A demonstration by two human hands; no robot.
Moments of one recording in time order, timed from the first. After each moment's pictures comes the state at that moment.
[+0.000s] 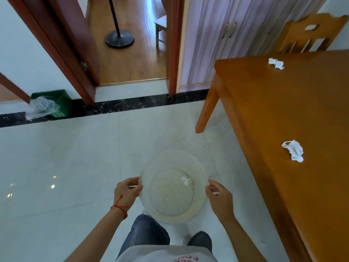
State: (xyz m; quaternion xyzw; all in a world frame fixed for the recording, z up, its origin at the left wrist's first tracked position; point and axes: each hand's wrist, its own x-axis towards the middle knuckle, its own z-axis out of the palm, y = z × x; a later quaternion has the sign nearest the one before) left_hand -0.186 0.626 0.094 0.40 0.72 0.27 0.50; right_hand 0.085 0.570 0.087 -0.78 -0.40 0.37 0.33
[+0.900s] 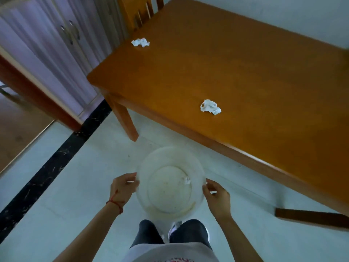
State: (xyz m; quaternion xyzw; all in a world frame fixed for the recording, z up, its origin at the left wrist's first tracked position) left_hand -0.044 0.828 0.079 0.66 0.47 0.03 0.58; right_hand 0.074 0.565 0.090 -0.88 0.01 0.20 0.44
